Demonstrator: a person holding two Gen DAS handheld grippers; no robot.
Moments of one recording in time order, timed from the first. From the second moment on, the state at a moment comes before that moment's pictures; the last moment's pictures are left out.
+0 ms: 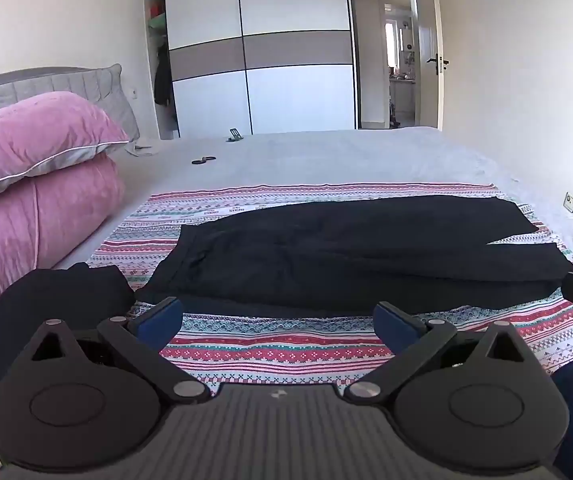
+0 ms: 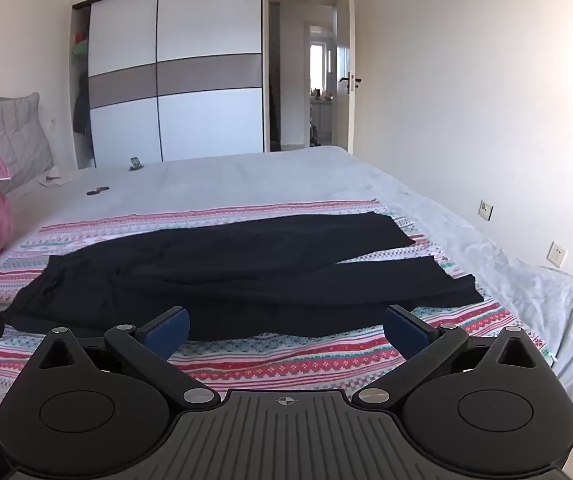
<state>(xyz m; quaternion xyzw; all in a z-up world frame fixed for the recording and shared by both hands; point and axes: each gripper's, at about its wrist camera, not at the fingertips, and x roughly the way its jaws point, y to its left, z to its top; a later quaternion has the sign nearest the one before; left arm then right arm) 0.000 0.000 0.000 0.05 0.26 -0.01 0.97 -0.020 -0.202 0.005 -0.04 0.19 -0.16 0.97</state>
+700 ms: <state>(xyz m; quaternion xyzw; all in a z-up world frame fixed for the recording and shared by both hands) 0.016 0.009 -0.013 0.04 0.27 -0.02 0.96 -0.015 -0.199 0.002 -0.05 0.21 -0.16 0.96</state>
